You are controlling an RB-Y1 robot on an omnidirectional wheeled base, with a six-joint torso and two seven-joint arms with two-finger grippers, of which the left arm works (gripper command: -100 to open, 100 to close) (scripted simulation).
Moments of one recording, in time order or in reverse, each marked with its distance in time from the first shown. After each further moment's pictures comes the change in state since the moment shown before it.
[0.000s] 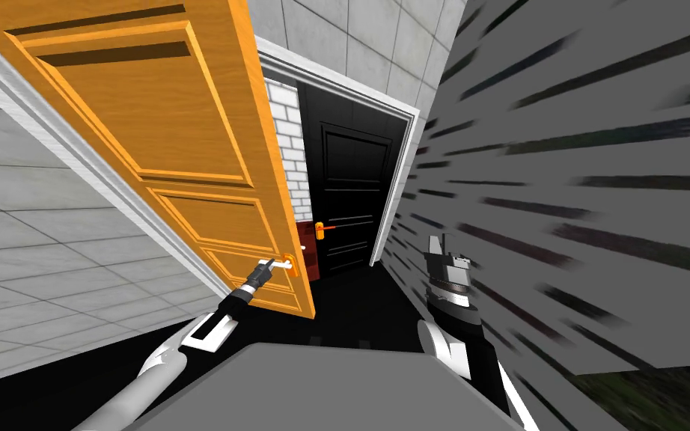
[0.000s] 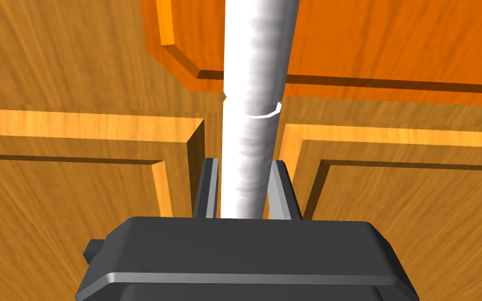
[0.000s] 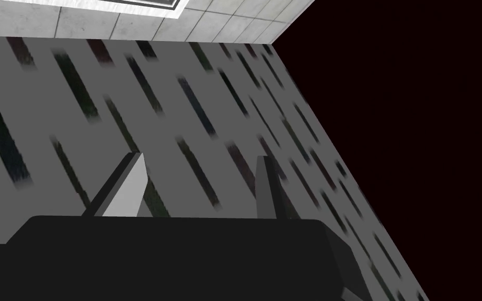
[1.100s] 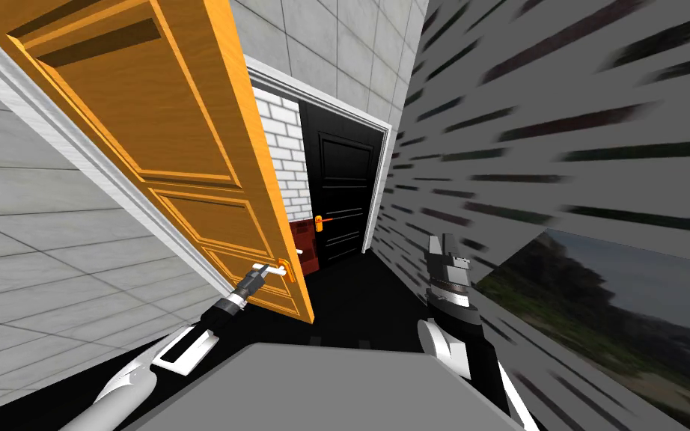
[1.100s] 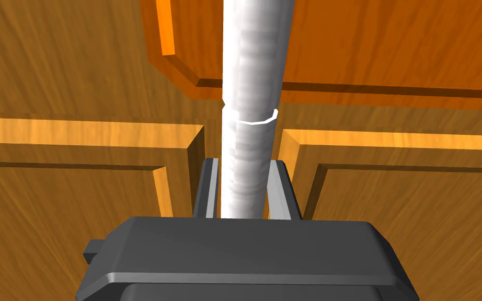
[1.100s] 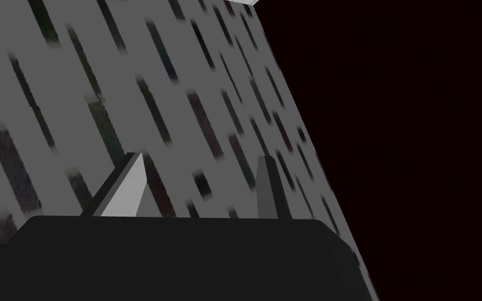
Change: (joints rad) arm 0.064 0.084 -0.045 0.029 0.006 -0.143 0.057
